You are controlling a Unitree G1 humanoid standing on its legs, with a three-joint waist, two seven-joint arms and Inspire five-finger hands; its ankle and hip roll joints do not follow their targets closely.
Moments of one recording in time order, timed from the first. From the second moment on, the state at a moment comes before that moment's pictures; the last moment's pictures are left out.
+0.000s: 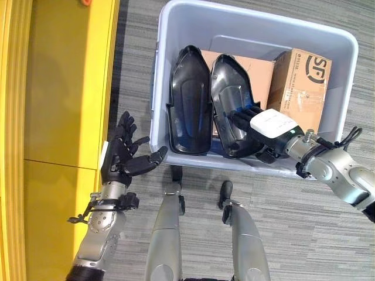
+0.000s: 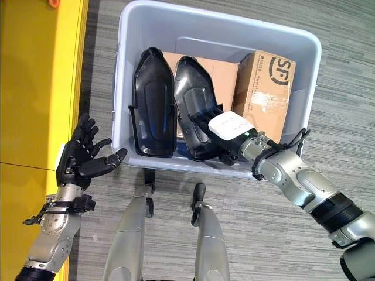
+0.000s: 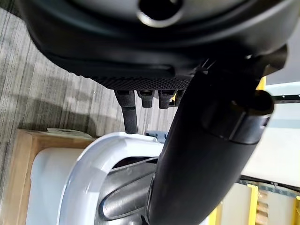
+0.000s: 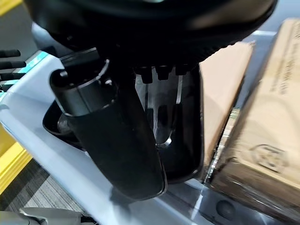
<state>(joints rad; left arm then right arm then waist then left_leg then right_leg) 0.01 0.50 -0.07 -0.07 -0.51 -0.23 0.17 -0.69 -1.06 0.67 0.05 -0.47 -0.10 0.05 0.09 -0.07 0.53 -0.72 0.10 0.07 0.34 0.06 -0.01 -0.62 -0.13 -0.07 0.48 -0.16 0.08</state>
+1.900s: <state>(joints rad) 0.01 0.49 -0.17 0.04 -0.54 -0.14 0.19 -1.20 -0.96 0.91 0.43 -0.35 -0.02 0.00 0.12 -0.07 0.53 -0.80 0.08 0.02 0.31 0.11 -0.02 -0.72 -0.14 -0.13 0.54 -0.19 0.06</state>
